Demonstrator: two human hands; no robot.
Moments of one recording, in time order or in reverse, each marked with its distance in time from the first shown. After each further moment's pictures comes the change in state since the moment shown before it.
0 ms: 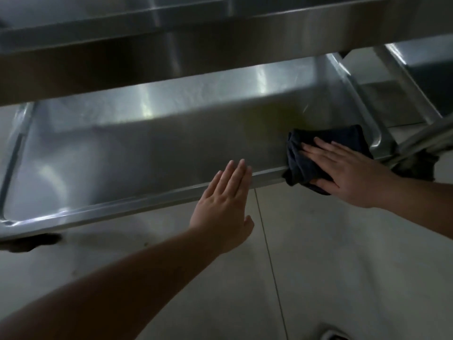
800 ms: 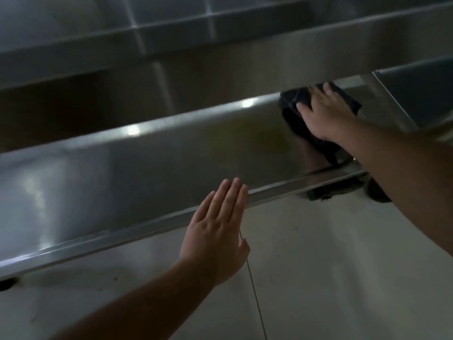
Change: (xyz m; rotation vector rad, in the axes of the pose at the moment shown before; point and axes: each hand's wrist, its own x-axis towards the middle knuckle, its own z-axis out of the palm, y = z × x) left_hand 0.034 0.034 0.011 0.047 0.044 0.029; right_hand 0.117 0.097 -0.044 0.226 0.206 0.612
